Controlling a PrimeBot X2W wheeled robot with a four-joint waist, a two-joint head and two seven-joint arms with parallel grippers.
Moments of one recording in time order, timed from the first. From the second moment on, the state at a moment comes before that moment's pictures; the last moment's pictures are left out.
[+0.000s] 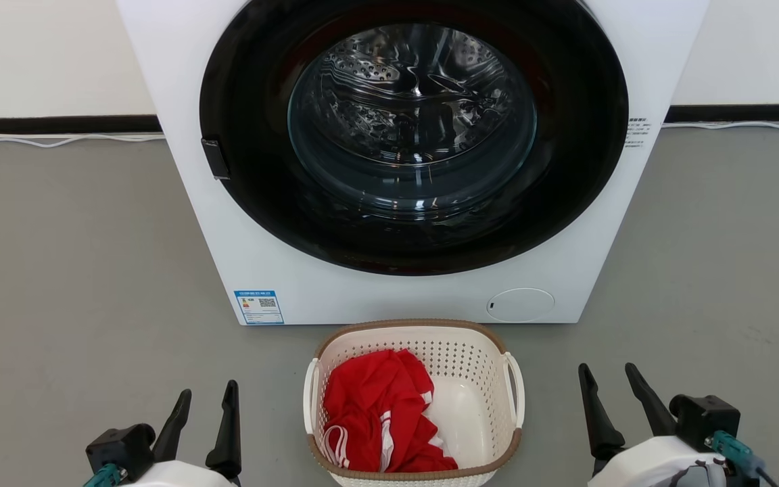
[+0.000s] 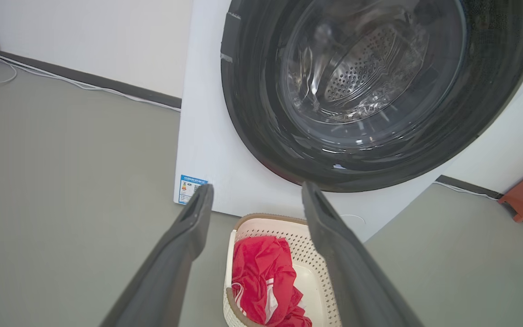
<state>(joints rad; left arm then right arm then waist) 0.01 0.03 0.02 0.32 -0.36 -0.11 -0.19 -0.07 -0.04 0.01 0.42 0.23 0.12 -0.18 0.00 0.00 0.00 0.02</state>
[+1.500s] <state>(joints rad) 0.01 0.04 0.02 0.34 -0.11 -0.11 -0.25 -0.09 -0.04 -0.03 0.48 -0.04 0.12 -0.25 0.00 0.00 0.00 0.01</state>
